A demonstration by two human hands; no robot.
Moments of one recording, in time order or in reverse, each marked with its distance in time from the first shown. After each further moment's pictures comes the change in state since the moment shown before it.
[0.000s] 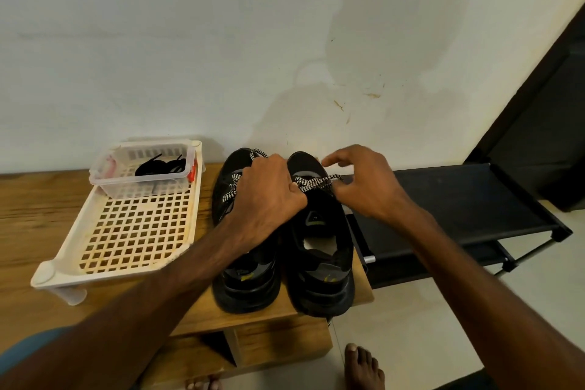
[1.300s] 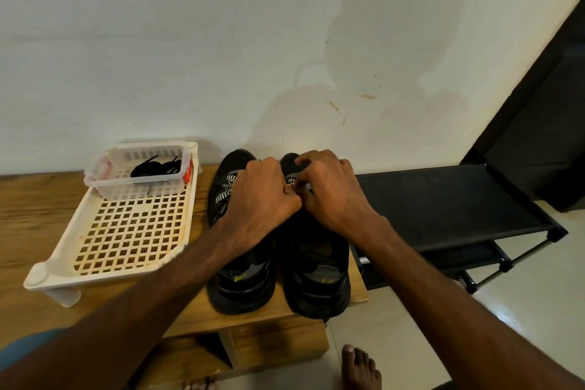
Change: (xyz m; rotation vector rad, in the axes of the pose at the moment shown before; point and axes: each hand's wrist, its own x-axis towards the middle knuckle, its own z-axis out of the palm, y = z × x) left_hand -0.004 0.001 -0.001 -0.028 -0.005 -0.005; right_hand 0.004 -0.022 0.036 -0.316 0.039 -0.193
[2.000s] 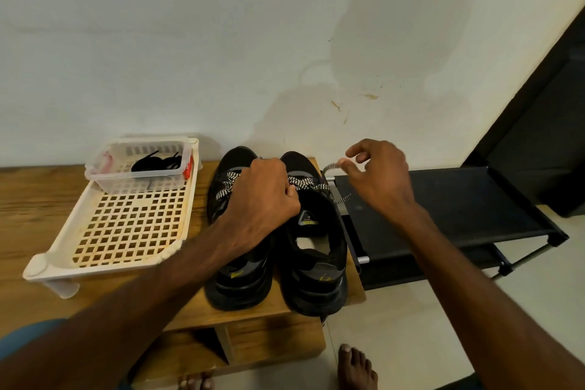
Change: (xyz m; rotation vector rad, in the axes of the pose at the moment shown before) left_hand -0.003 0.007 0.000 0.104 -0.045 0.005; right_hand -0.005 0.060 -0.020 0.291 0.255 0.382
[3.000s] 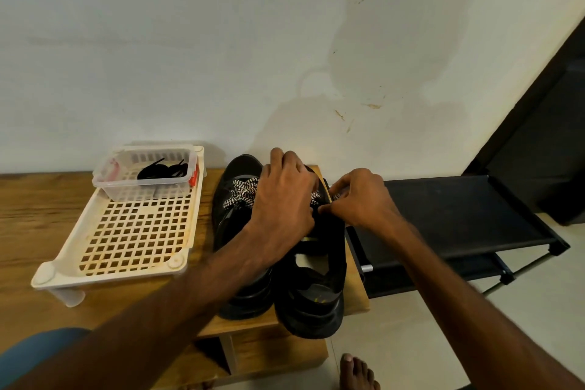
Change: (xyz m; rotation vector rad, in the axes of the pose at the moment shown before) left_hand -0.005 0.018 -0.002 0.314 0.043 0.206; right_hand -0.008 -0.013 0.022 -0.017 -0.370 0.137
